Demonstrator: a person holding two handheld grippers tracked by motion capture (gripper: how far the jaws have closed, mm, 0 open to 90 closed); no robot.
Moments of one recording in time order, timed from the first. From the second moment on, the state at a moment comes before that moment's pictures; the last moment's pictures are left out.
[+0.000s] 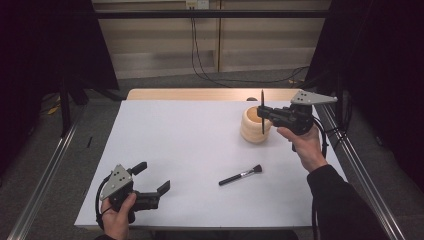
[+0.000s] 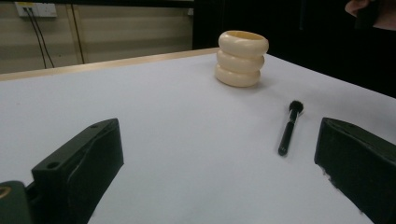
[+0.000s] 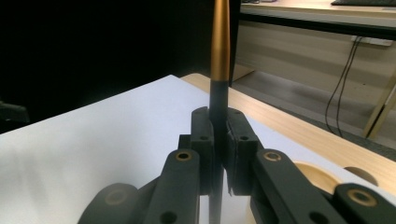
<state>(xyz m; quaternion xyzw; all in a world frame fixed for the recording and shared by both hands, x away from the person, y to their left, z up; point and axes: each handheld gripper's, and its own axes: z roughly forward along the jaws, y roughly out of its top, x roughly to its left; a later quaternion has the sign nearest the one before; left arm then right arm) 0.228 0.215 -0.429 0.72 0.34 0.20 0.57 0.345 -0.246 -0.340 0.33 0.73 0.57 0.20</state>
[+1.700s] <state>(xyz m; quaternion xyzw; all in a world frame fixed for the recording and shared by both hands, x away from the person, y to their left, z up) 0.231 0.216 -0.431 0.74 0.33 0.20 0.55 0.428 -0.241 -0.378 0.38 0.73 0.52 0.24</state>
